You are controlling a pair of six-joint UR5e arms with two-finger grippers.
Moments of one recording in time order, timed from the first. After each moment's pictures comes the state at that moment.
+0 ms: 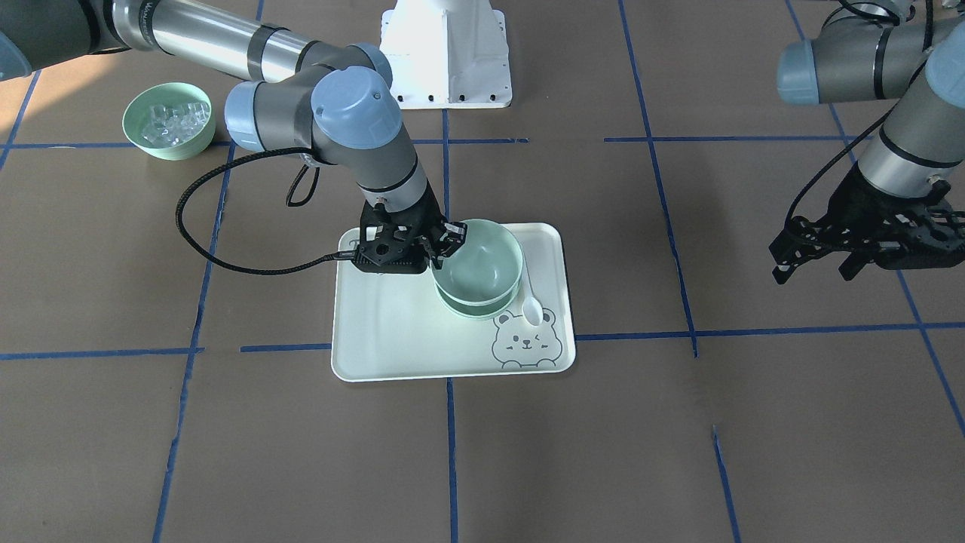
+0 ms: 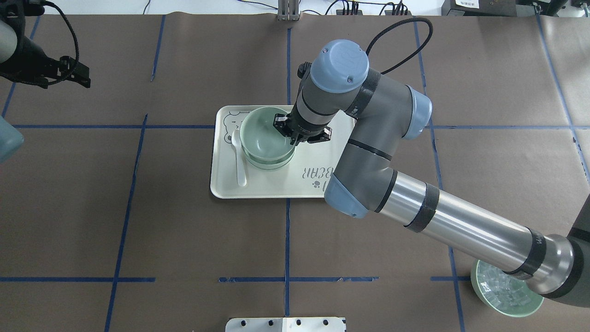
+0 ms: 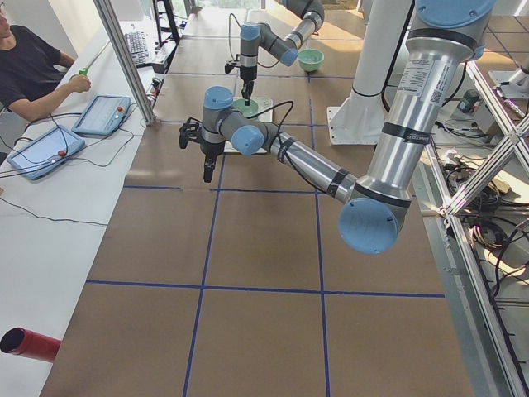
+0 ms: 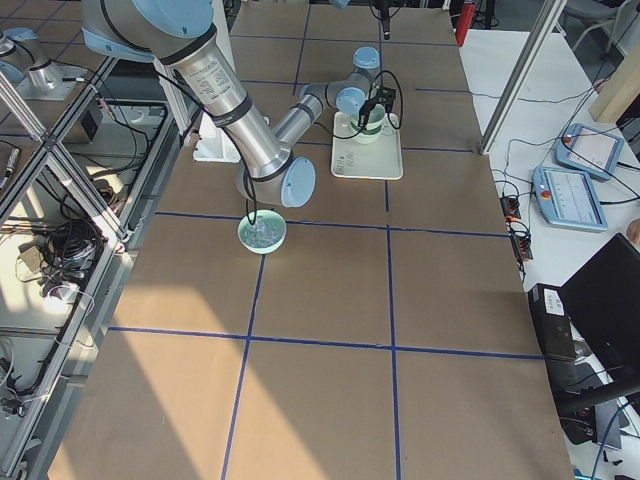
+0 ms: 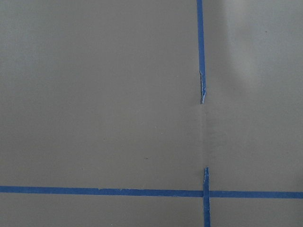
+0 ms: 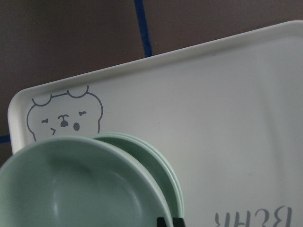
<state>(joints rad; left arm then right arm) -1.09 -1.85 -1.80 -1.74 -2.09 -0.78 0.62 -0.76 1.47 -1.35 2.00 1.39</state>
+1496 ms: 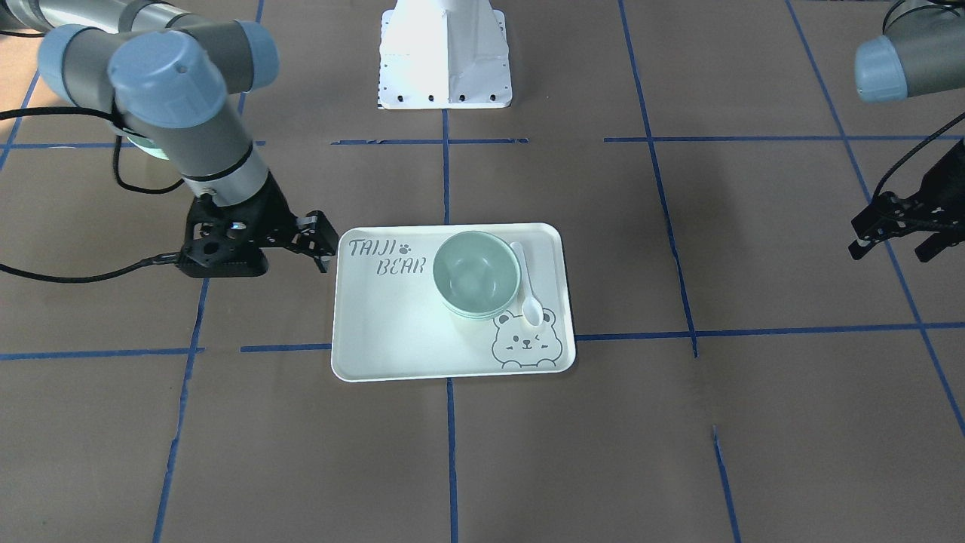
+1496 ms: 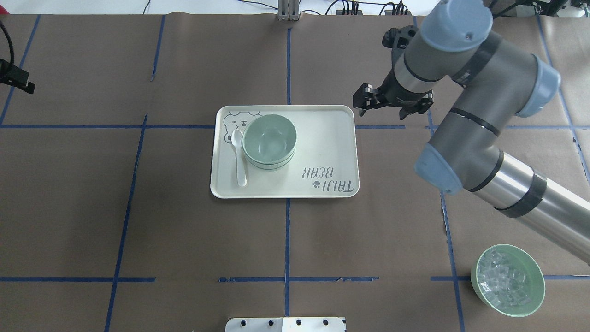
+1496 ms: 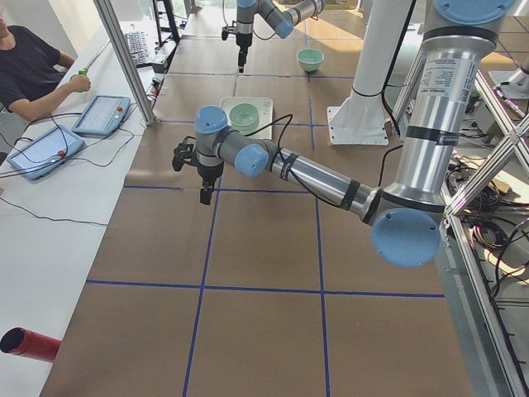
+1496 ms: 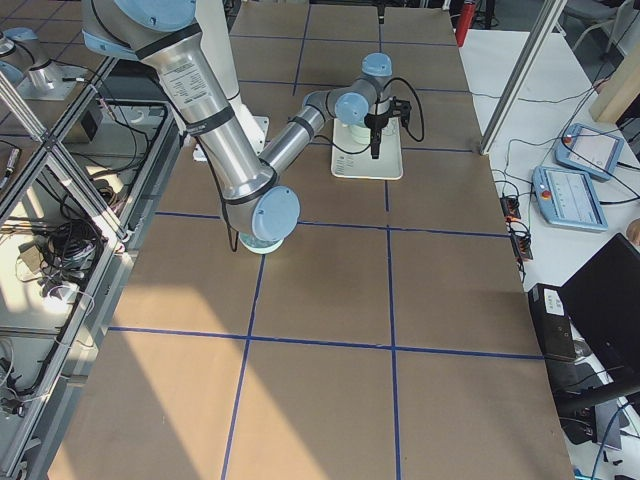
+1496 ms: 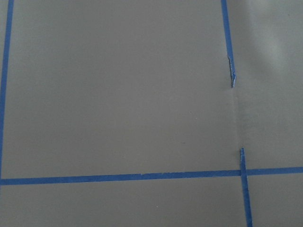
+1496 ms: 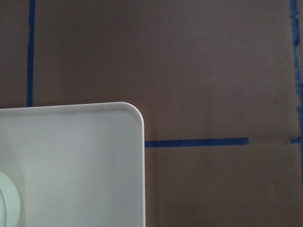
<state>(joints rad) -1.28 -1.72 -1.77 -1.73 -2.27 -0.46 0.85 -1.06 1.77 -1.57 2.07 0.99</state>
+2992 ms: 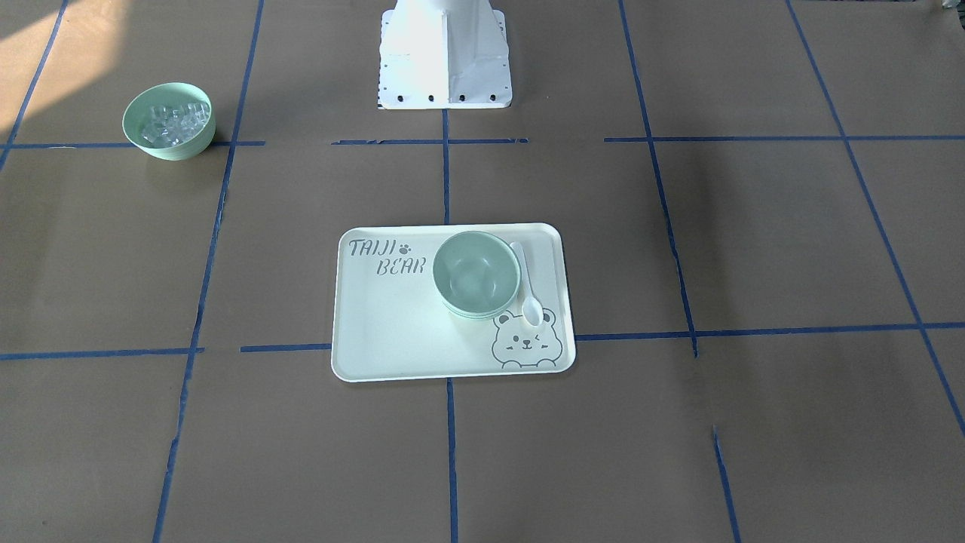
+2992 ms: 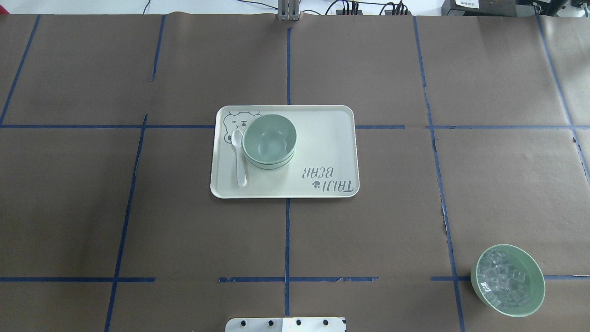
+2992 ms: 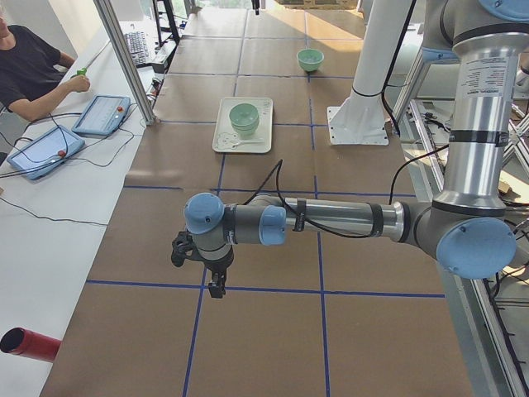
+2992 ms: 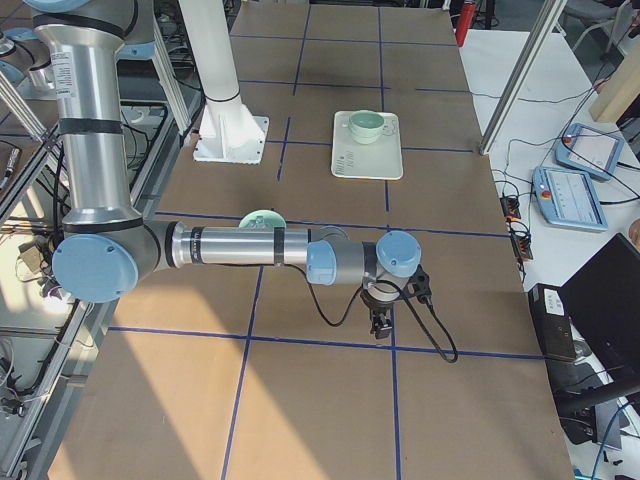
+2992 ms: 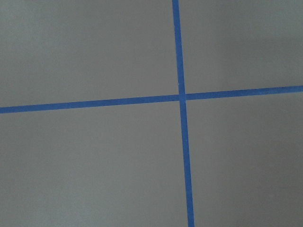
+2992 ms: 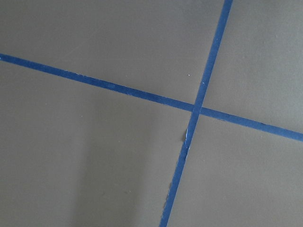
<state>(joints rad) -1.56 -1.60 -1.59 -1.52 -2.32 0.05 1.51 -1.51 1.49 -1.56 2.41 -0.21</state>
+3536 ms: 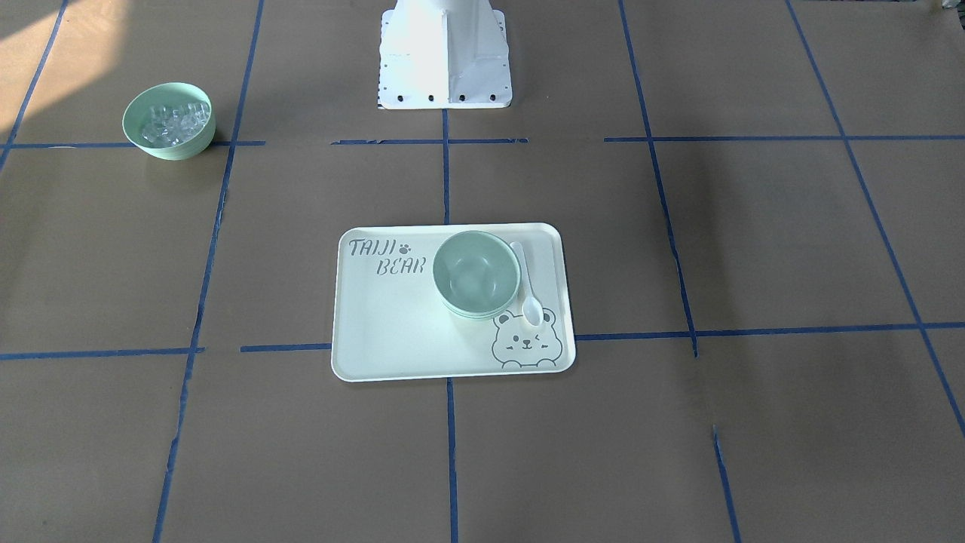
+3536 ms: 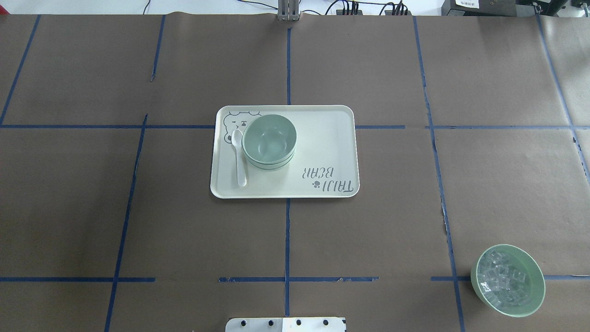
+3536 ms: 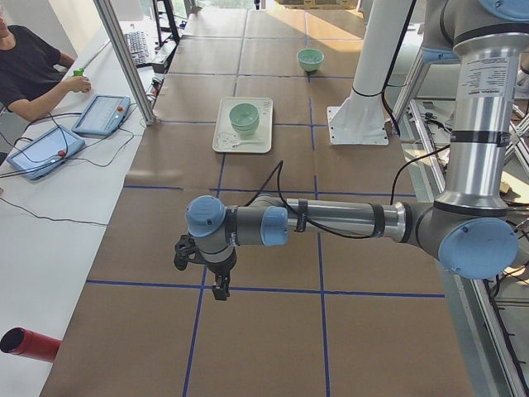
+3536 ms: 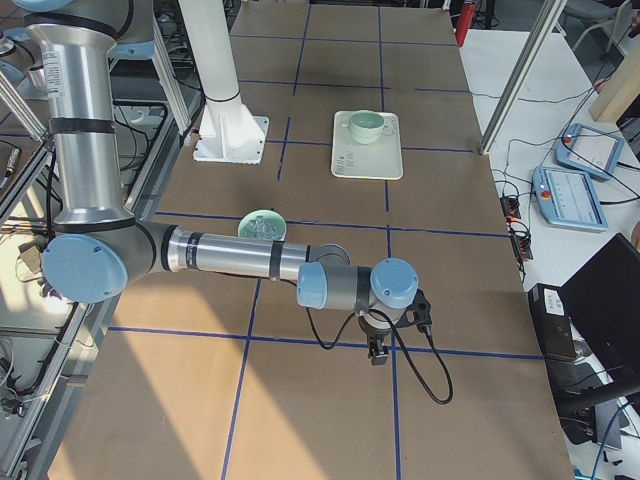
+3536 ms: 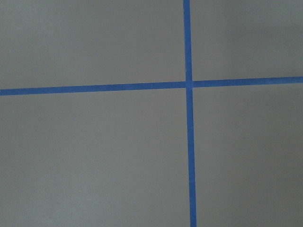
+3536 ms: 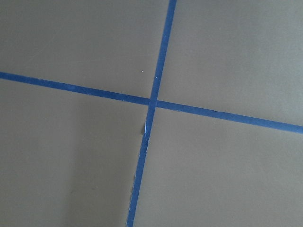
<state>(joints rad) -1.56 -1.59 -1.59 -1.50 -2.32 0.05 1.61 -1.52 1.45 -1.53 2.40 -0.18</state>
